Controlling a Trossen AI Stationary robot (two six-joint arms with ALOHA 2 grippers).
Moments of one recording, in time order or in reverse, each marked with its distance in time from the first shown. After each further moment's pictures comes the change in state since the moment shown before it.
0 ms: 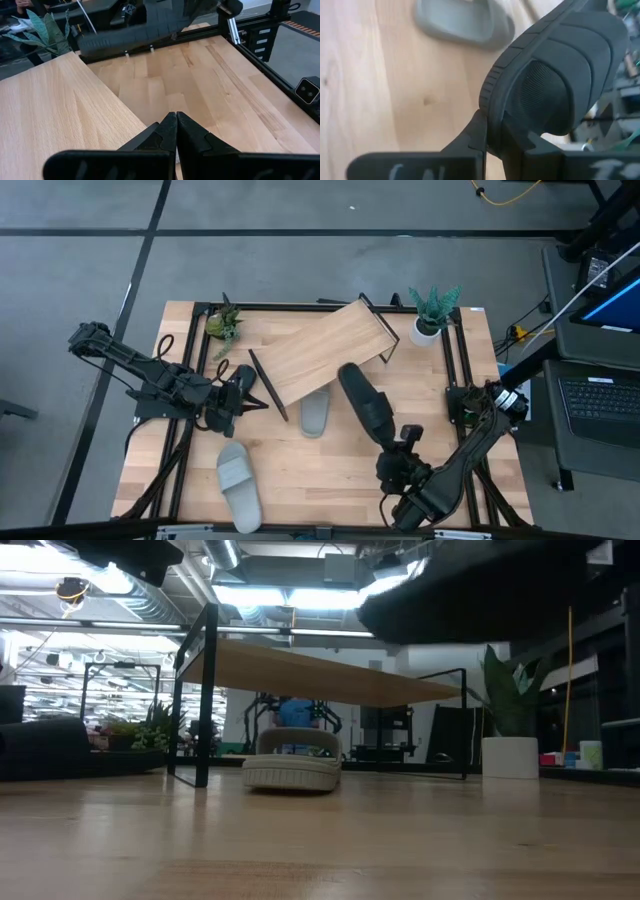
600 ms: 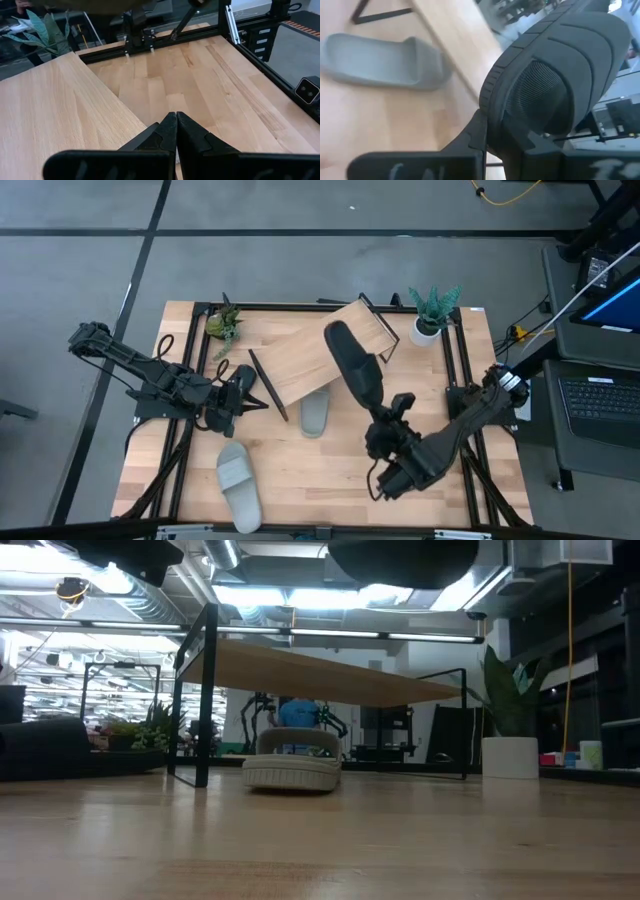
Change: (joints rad) left arm 0.000 0.000 0.000 0.001 0.000 0.002; right arm -0.171 -0.119 0.005 -0.001 0.268 -0.262
